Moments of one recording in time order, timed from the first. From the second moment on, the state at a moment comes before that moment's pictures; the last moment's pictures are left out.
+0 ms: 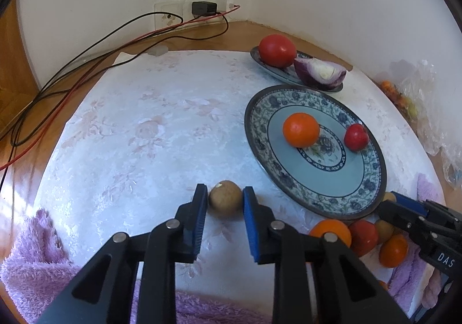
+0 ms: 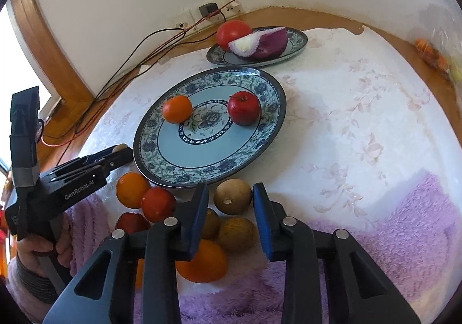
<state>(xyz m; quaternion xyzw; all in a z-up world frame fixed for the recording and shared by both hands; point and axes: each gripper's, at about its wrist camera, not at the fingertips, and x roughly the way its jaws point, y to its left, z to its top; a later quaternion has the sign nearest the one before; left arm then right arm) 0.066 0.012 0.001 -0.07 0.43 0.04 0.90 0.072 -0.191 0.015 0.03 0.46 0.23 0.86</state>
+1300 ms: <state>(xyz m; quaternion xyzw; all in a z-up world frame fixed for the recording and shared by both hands) 0.051 0.004 0.026 -0.07 0.41 0.02 0.91 0.063 -0.205 0.025 0.05 0.42 0.22 0.88</state>
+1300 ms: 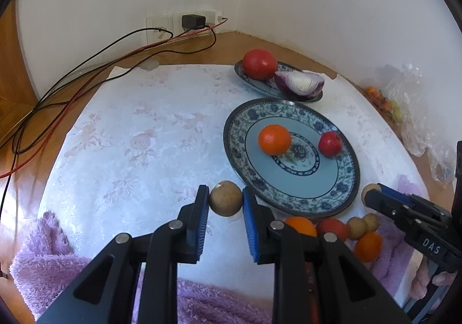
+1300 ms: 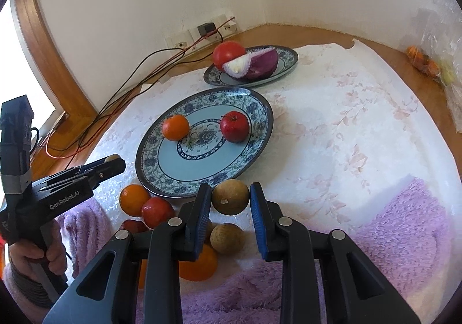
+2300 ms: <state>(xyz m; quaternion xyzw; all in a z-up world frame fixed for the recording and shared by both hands) 0.117 -0.034 0.060 -0.05 0.38 -0.03 0.92 0.107 -0.189 0.059 0.01 0.38 0.23 0.90</state>
